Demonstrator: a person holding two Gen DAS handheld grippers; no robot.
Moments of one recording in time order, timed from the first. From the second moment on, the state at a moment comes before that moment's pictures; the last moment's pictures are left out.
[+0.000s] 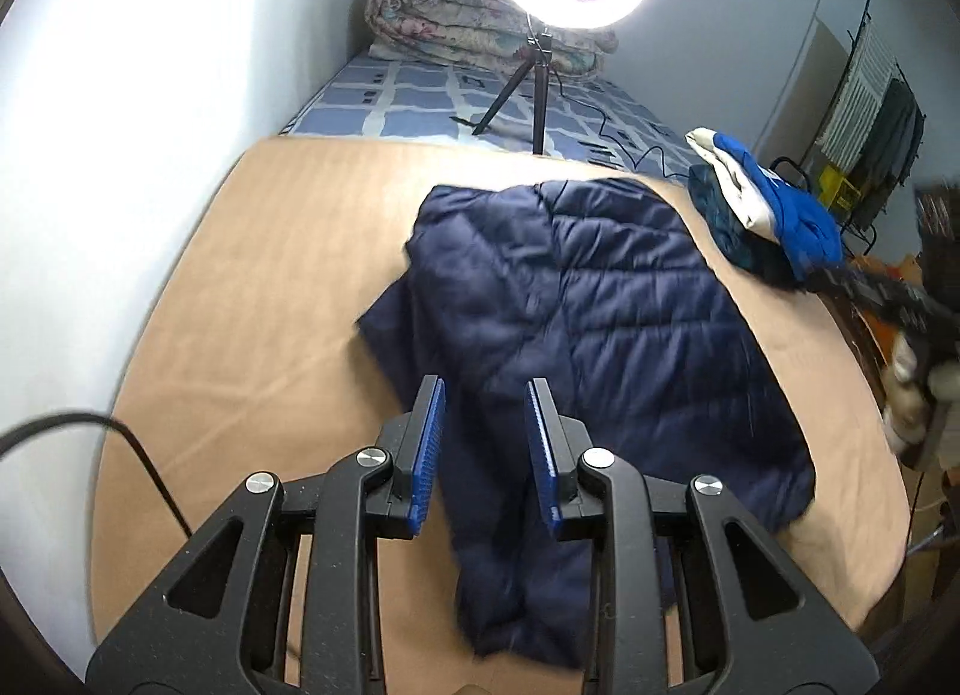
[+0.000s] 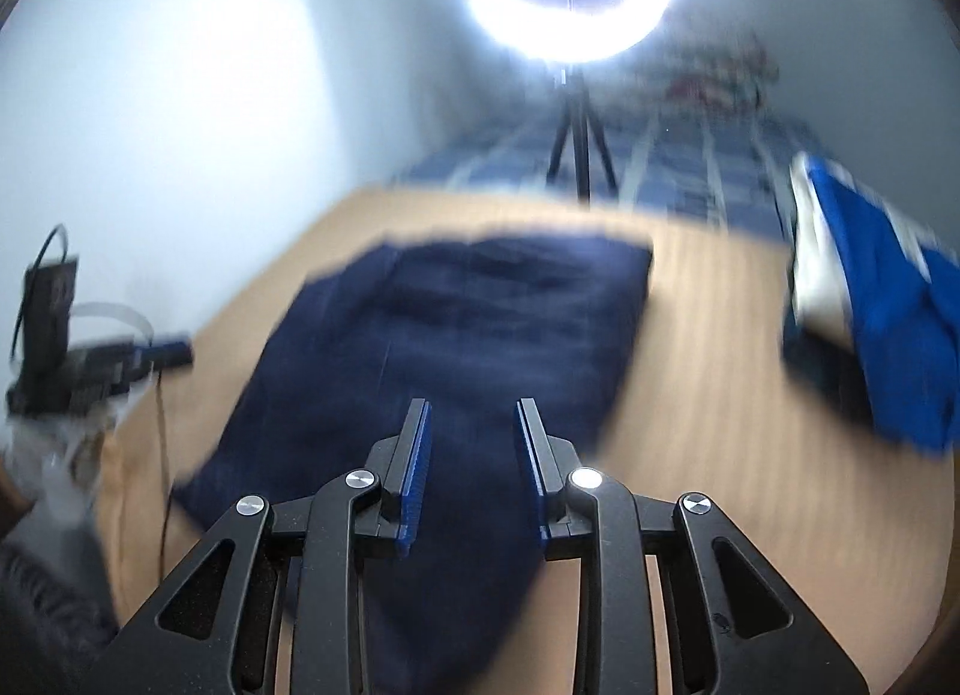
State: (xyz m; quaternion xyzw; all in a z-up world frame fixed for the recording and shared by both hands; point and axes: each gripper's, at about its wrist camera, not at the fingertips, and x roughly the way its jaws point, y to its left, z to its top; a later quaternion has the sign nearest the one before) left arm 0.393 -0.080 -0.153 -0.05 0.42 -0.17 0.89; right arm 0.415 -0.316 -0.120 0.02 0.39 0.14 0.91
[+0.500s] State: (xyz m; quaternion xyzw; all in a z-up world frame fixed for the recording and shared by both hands) left arm 0.445 -0.092 -0.231 -0.05 0.47 -0.16 0.87; right arm 0.574 -0.273 -0.214 -0.03 0.47 0.06 0.88
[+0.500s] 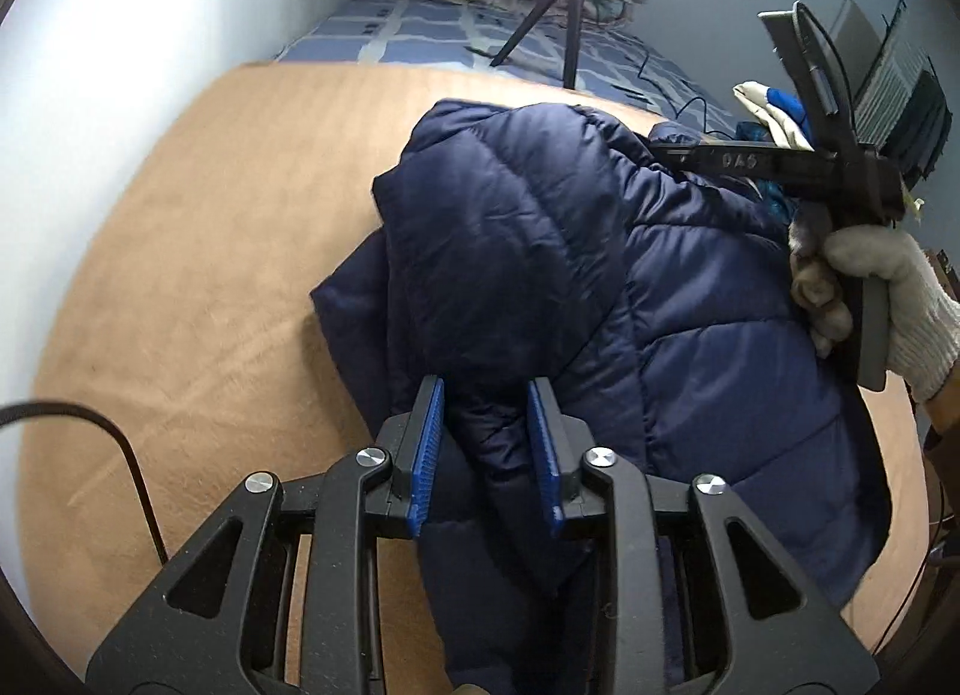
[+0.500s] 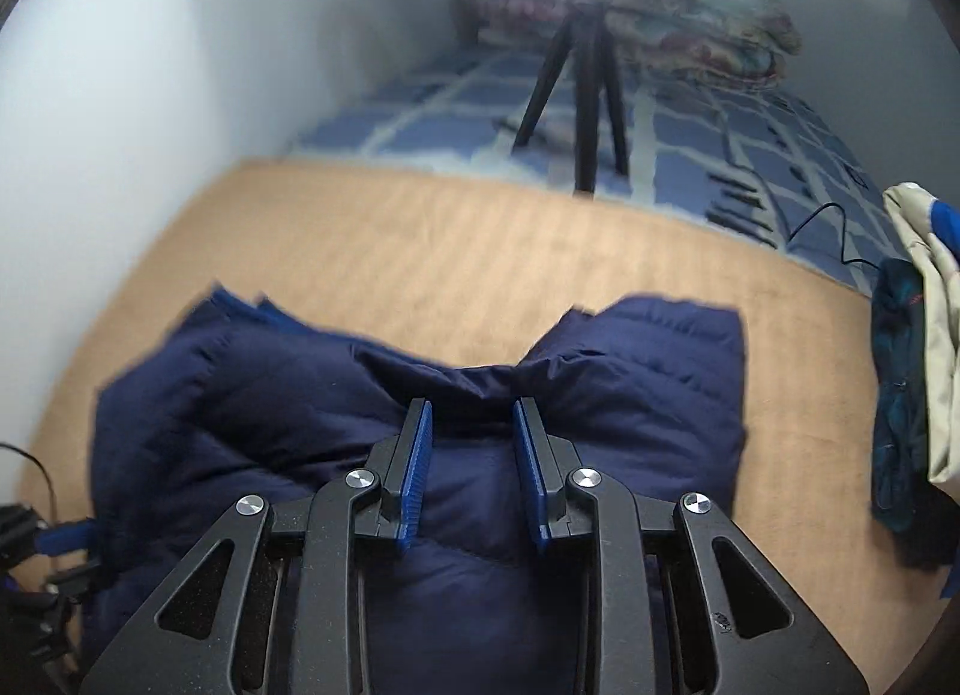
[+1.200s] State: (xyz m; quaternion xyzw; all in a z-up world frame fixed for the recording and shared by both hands) left arm 0.463 0.024 -0.272 -0.42 0.52 -0.23 0.71; right arm 0.433 -0.406 -0.202 0.17 0.46 0.16 0.85
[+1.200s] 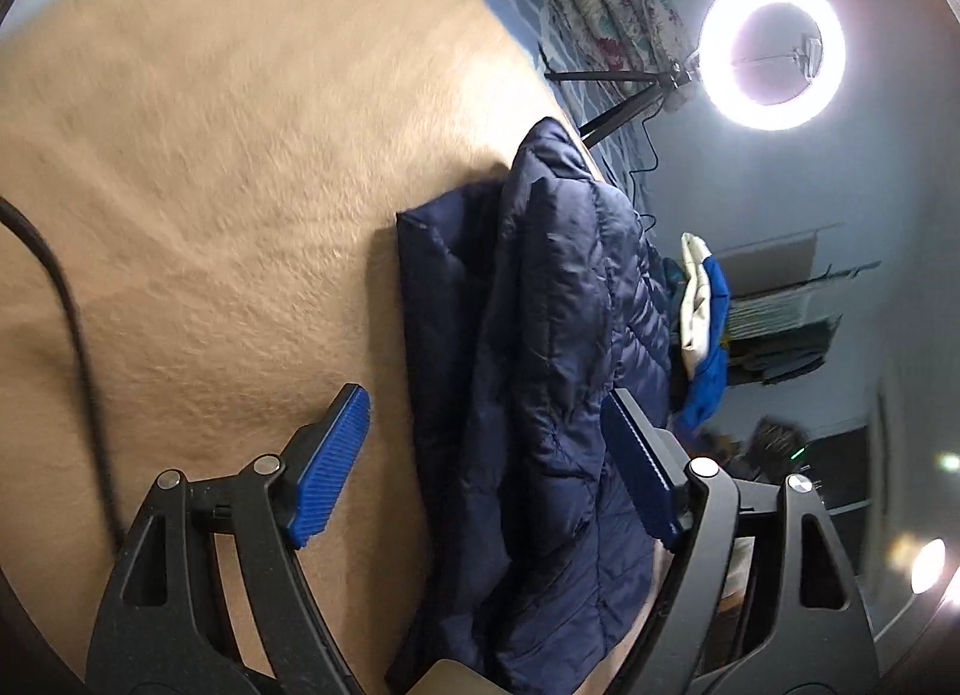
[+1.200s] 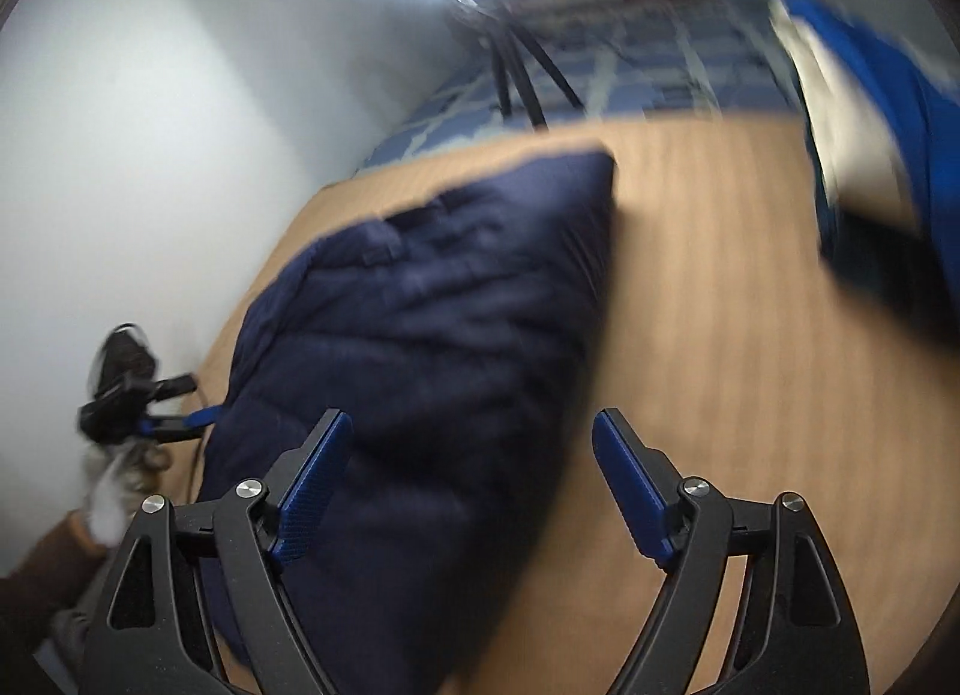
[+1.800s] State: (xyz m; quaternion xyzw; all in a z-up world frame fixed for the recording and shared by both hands) left arm 0.515 -0.035 -0.276 -0.37 0.54 -0.29 0.70; right arm 0.443 -0.409 -0.268 0.30 0.46 0.24 0.80
